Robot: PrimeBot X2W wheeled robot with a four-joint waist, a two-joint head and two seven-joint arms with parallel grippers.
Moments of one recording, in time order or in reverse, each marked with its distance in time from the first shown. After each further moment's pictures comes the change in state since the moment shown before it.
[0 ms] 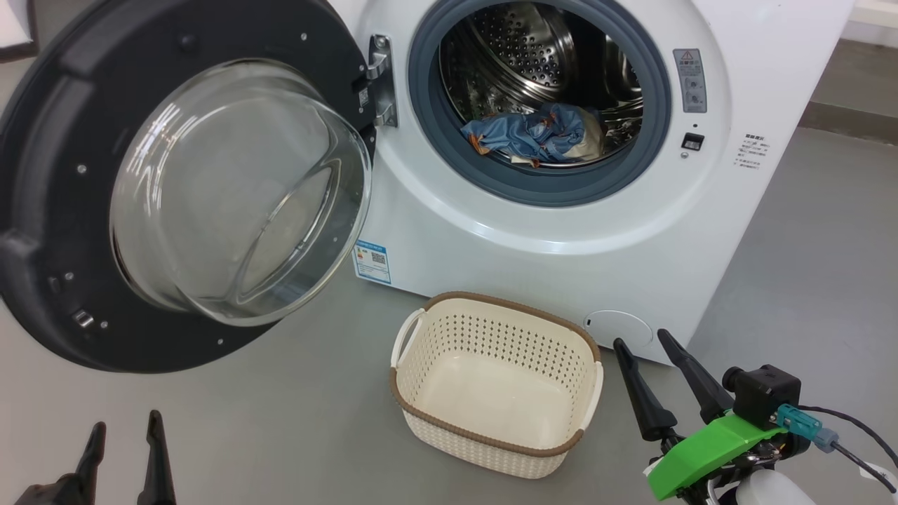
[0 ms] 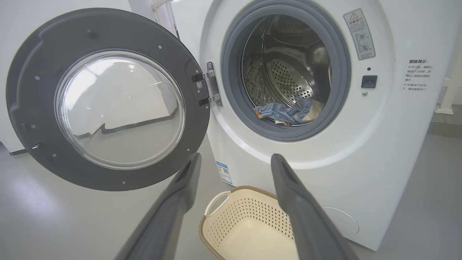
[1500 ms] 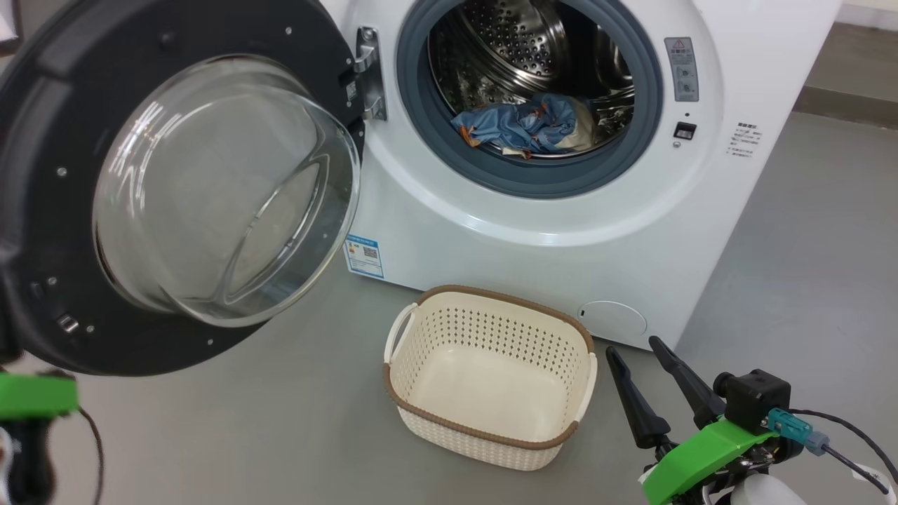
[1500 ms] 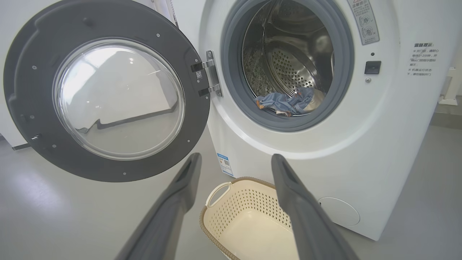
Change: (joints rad) left arm -0.218 0.113 0.065 -0.200 -0.233 -0.055 0.101; right arm -0.001 -0.004 0.031 0.008 0.003 0.000 0.000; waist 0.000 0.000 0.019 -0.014
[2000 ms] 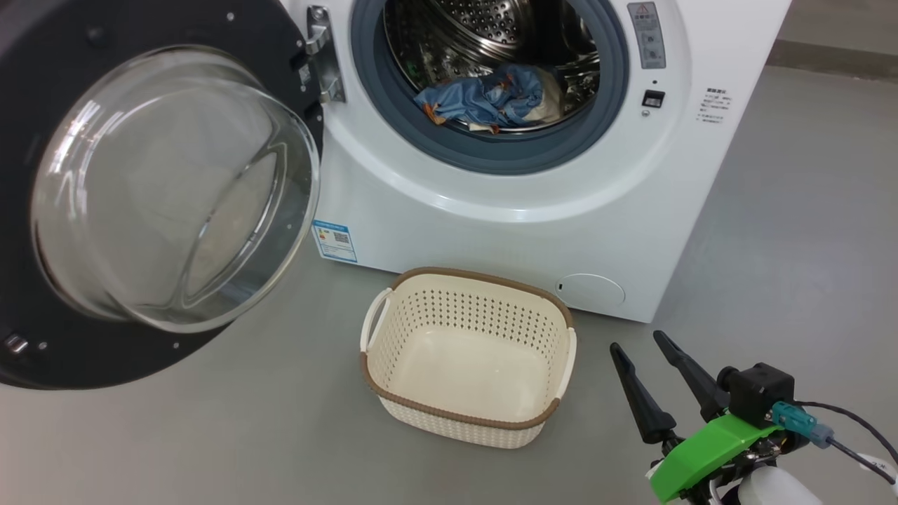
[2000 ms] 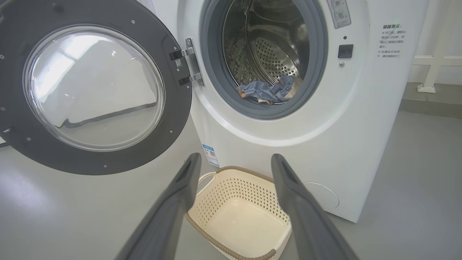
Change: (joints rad) left arm -0.379 0.132 0.277 0.259 -0.539 -0.007 0.253; right arm -0.016 -0.036 0.024 0.000 0.000 0.000 0.000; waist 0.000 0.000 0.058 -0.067
